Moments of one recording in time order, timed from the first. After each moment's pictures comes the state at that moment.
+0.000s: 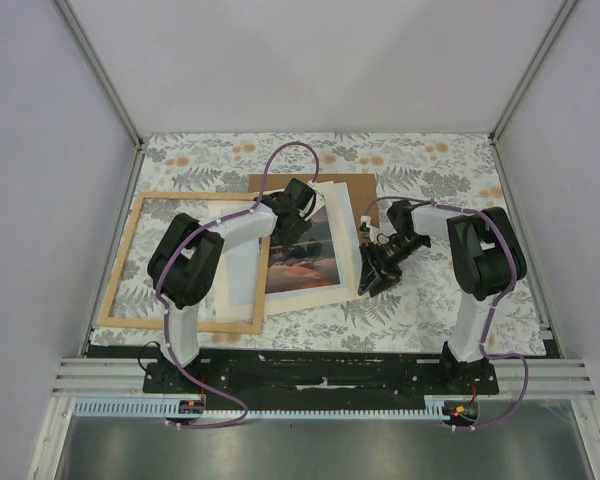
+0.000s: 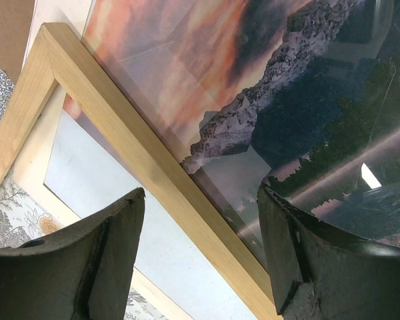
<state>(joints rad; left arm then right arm) -0.63 1.97 1.35 -0.47 -0.34 0.30 0.23 1.92 1.09 -0.86 -0.79 -0.13</state>
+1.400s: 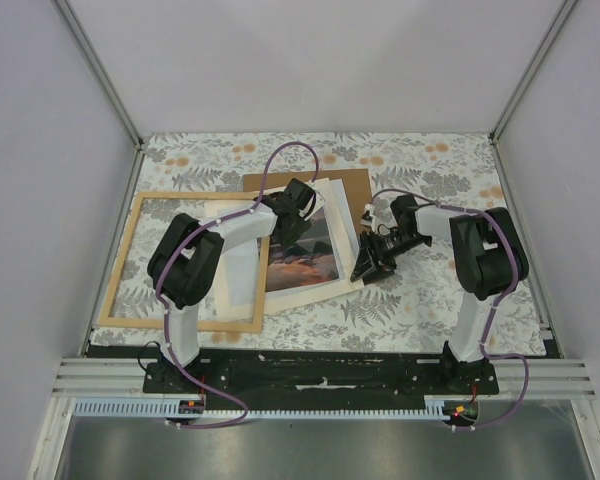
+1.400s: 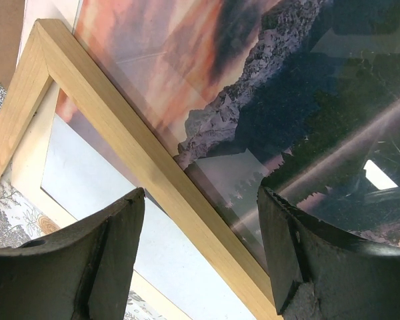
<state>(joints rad) -0.63 1.97 1.35 -0.47 -0.34 0.29 0.22 1.92 1.05 -0.68 -0.92 -0.01</state>
